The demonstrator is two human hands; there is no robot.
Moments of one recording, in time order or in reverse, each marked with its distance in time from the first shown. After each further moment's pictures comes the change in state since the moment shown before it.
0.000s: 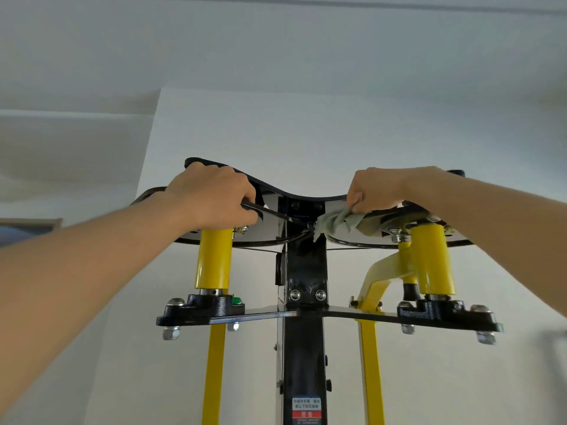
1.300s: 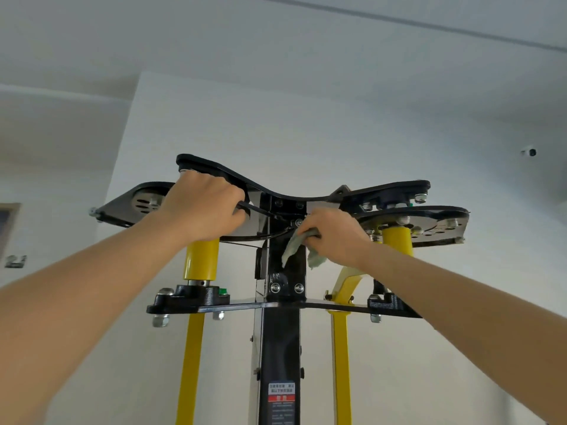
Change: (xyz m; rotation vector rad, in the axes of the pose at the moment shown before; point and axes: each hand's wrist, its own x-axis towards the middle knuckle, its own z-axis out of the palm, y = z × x) left_hand -0.014 0.005 0.021 0.099 0.216 0.026; right_hand -0.035 -0.077 0.072 0.213 0.378 0.009
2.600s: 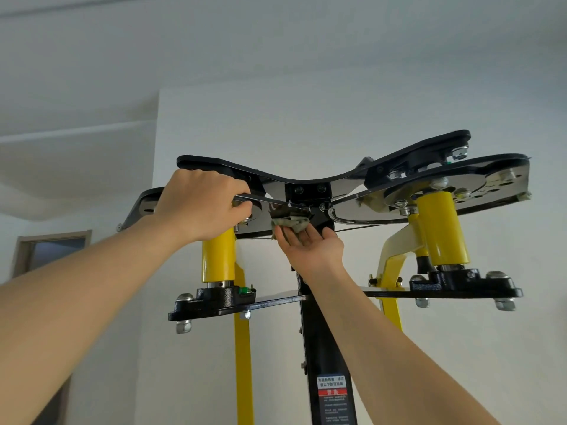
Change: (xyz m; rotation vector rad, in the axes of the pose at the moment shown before) left_hand 0.001 -0.004 0.000 -0.070 0.028 -0.034; right_hand 0.030 -0.061 0.096 2.717 0.395 0.879
